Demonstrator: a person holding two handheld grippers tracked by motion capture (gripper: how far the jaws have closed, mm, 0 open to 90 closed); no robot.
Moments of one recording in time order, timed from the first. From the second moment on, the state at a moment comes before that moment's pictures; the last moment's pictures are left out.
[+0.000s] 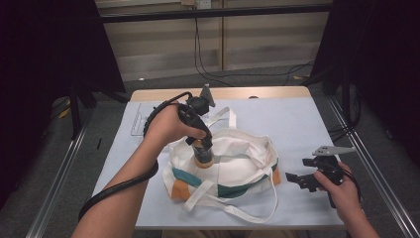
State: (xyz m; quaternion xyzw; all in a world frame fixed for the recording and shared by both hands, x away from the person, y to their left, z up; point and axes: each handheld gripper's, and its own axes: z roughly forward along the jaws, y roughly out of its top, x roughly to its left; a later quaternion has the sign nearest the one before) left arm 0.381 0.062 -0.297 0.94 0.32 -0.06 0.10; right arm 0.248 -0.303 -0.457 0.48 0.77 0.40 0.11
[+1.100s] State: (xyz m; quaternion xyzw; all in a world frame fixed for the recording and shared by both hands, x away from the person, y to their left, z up) left arm 0.392 0.067 -0.265 0.93 0.35 -0.06 0.10; right arm 0.248 -0.304 -0.457 0.48 0.77 0.40 0.11
